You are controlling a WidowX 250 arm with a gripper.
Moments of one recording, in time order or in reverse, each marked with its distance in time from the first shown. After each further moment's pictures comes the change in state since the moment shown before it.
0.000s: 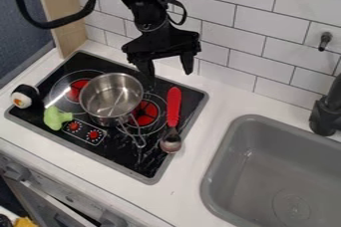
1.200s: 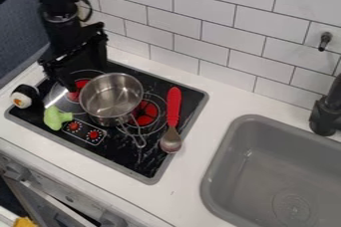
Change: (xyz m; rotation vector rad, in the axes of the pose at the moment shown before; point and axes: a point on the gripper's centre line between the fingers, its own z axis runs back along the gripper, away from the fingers) arm -0.005 0.132 0.035 0.278 0.080 0.884
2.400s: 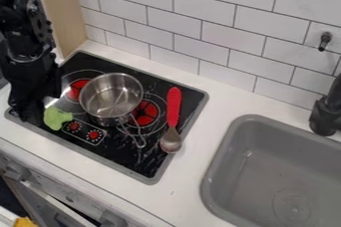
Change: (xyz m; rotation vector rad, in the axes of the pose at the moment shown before) arm 0.025 0.059 -0.039 0.122 -0.149 0.360
